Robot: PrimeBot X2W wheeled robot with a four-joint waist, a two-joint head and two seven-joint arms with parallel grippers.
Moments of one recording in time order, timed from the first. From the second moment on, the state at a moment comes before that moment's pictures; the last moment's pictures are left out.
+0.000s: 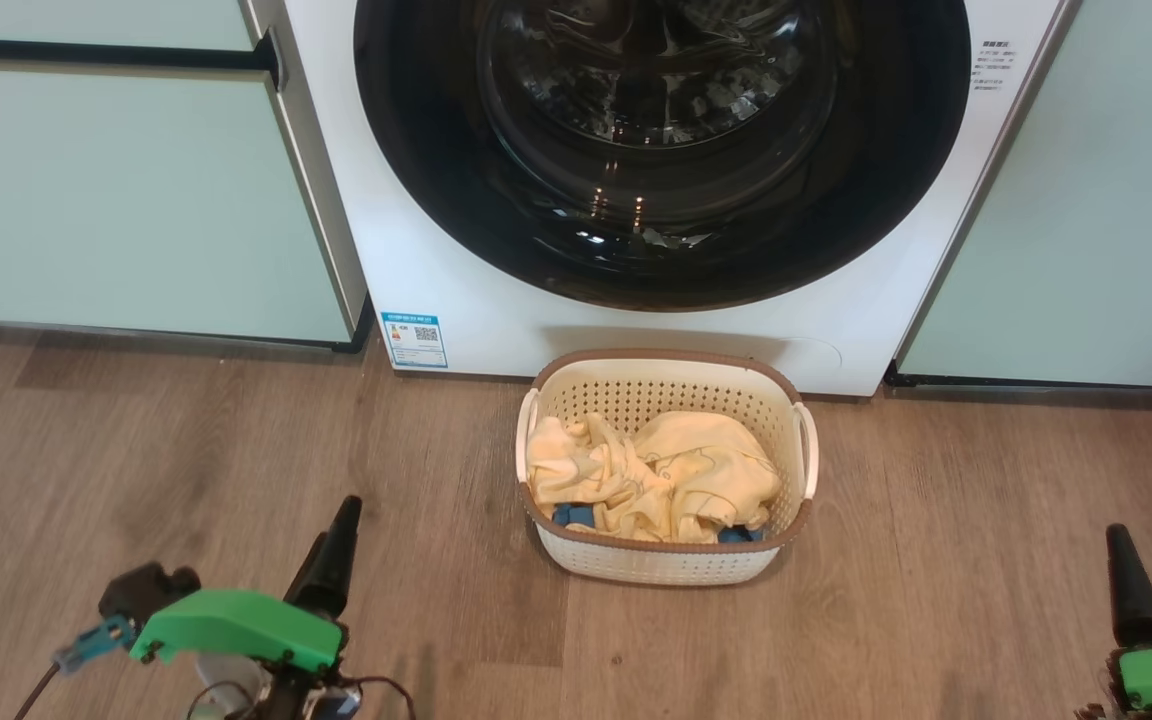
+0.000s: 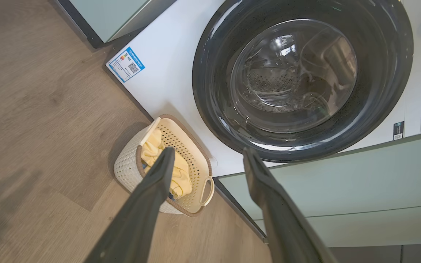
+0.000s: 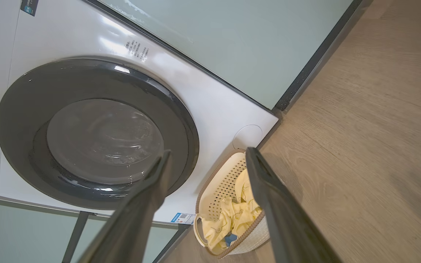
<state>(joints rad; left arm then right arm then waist) -0.03 0.07 -0.01 0.29 -1.14 -0.11 -0.03 -0.01 -0.06 -0.13 0.33 1.09 0.13 -0.02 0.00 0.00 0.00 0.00</state>
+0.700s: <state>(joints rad) -0.03 0.08 -0.04 0.25 -0.79 -0.10 -0.09 -0.01 -0.06 -0.13 0.28 0.64 0.13 -0.08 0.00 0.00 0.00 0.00</state>
